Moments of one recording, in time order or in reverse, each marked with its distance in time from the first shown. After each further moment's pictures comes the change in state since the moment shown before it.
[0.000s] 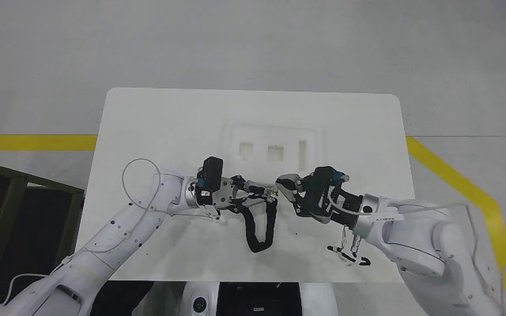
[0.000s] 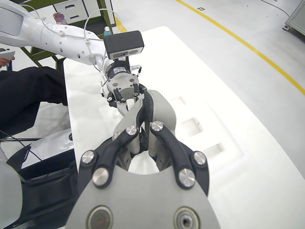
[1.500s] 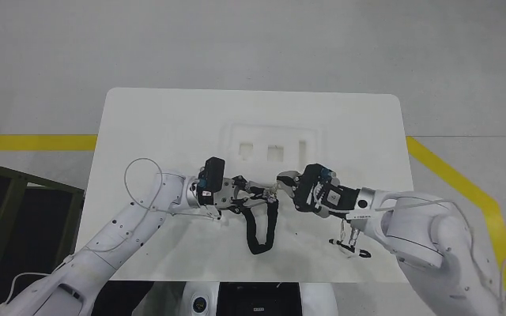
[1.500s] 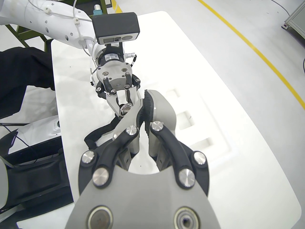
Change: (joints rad) left arm -0.008 -0.007 0.007 0.008 0.014 -0.006 0.010; right arm 0.071 0.005 -0.028 0.019 -0.044 -0.031 0.094
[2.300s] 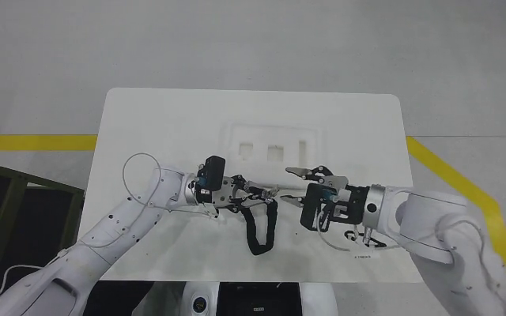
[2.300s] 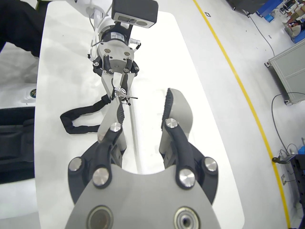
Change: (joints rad) left arm -0.066 0.042 0.077 -0.006 -0.025 0.000 0.000; right arm 0.017 0.022 0.061 0.012 -0.223 -0.297 -0.137
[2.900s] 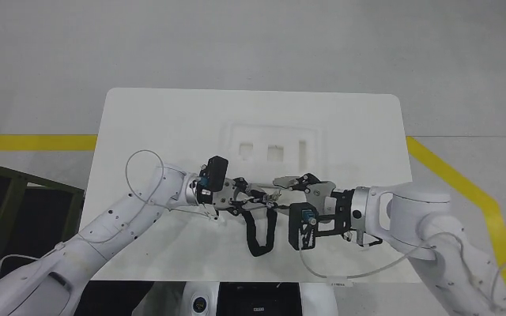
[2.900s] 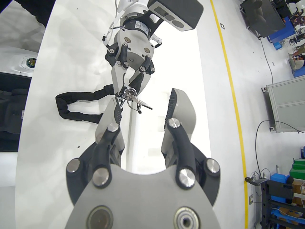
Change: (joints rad) left arm -0.073 0.028 0.114 -0.002 -0.060 0.000 0.012; right arm 0.080 0.002 -0.106 0.015 -0.131 -0.123 -0.040
